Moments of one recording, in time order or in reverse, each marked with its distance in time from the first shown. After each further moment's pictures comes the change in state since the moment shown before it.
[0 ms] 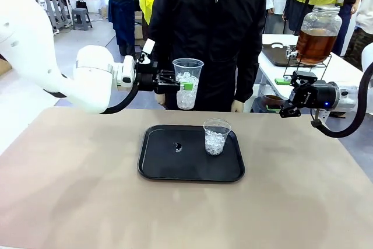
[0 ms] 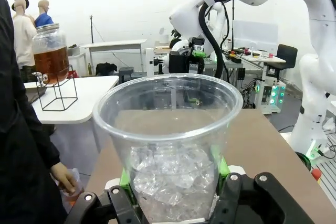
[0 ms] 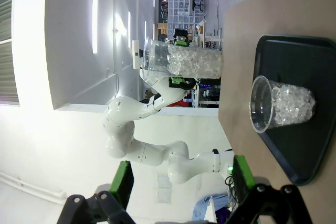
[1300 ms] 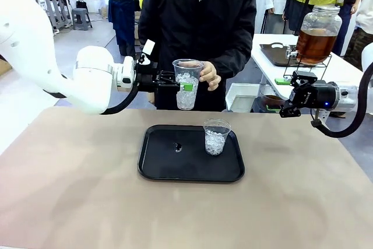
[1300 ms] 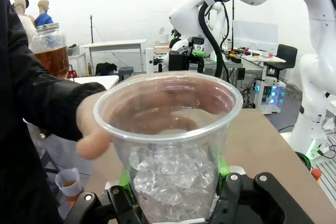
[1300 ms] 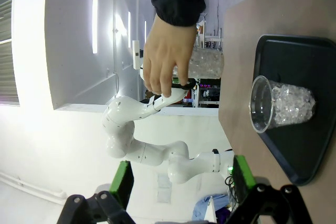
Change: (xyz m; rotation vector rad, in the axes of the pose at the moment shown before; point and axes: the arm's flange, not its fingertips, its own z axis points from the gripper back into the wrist) left arm 0.000 0.000 0.000 0.000 0.000 0.000; right arm 0.000 0.000 0.000 0.000 0.000 0.000
